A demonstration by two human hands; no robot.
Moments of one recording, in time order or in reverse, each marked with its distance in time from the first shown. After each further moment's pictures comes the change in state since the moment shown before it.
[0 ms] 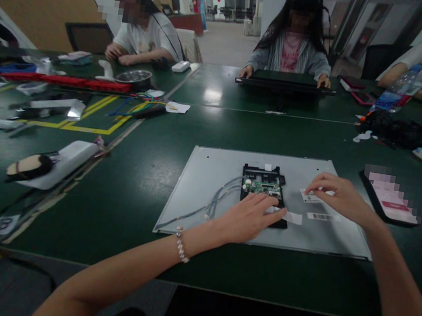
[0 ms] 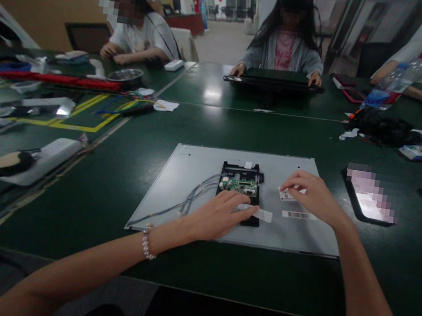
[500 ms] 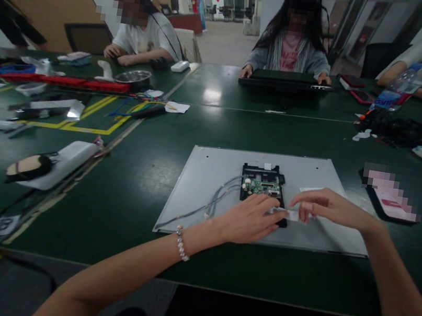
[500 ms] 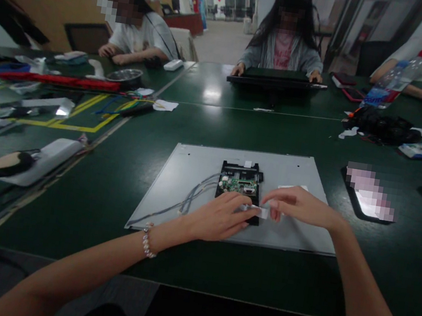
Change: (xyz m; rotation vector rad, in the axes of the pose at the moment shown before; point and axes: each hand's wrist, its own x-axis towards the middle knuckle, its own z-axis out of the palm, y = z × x) left_hand 0.003 0.001 -0.005 -0.079 0.025 0.039; right_hand -0.006 -0.027 0.007 0.468 -0.452 0.035
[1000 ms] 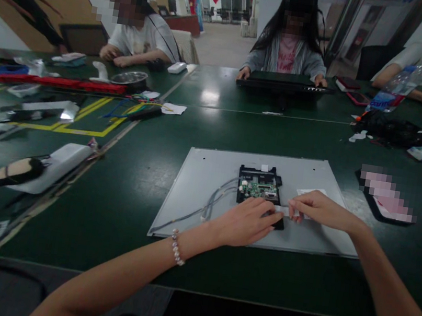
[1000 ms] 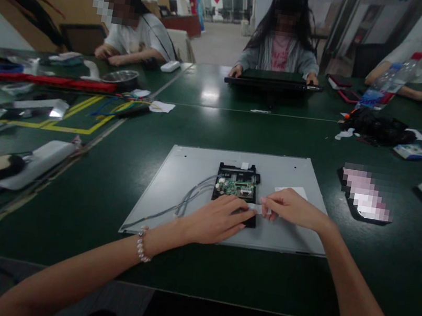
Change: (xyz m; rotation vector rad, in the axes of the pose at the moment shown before) left_hand 0.001 0.000 0.001 0.001 -0.031 -0.004; right_hand 0.014 0.010 0.007 -0.111 0.037 0.037
